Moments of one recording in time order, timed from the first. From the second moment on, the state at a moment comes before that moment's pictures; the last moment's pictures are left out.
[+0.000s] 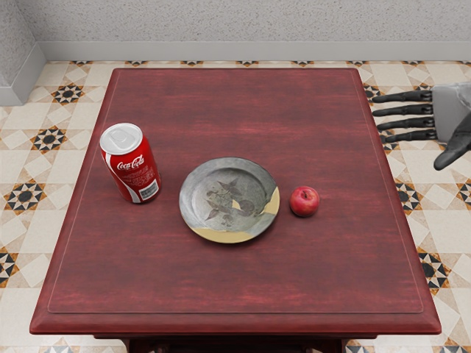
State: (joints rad) left arm -0.05 0.00 -0.03 -0.27 0.03 -0.03 0.06; right arm 1.22 -1.20 0.27 1.40 0.29 0.61 -0.61
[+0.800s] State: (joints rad) left arm -0.05 0.00 -0.03 -0.27 0.03 -0.03 0.06; right arm 1.23 -0.84 0.26 1.74 -0.28 -0.09 -0.61
